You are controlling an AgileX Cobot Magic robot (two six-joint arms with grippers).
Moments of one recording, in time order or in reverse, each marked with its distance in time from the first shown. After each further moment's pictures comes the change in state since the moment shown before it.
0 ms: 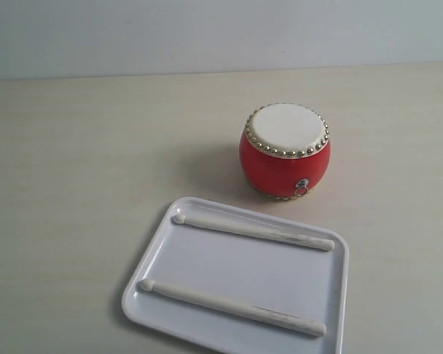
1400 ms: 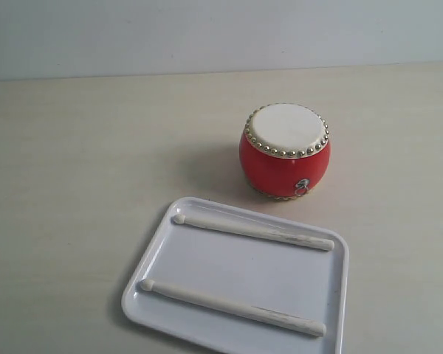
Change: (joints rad) left arm 0.000 0.000 0.000 0.000 0.000 -0.002; right arm 0.099 0.291 -0.257 -0.136 0.087 0.017
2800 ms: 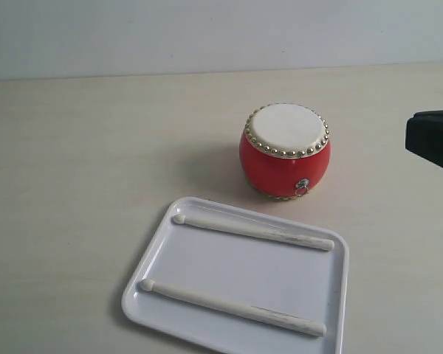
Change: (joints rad) left arm 0.000 0.000 0.000 0.000 0.000 0.000; right arm 0.659 0.235 -0.256 -0.040 0.214 -0.008
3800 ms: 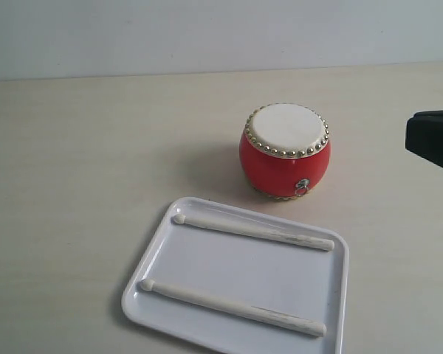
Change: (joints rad) left arm 0.000 0.000 0.000 -0.162 -0.029 0.096; right arm 0.000 0.000 0.000 0.000 0.000 0.000
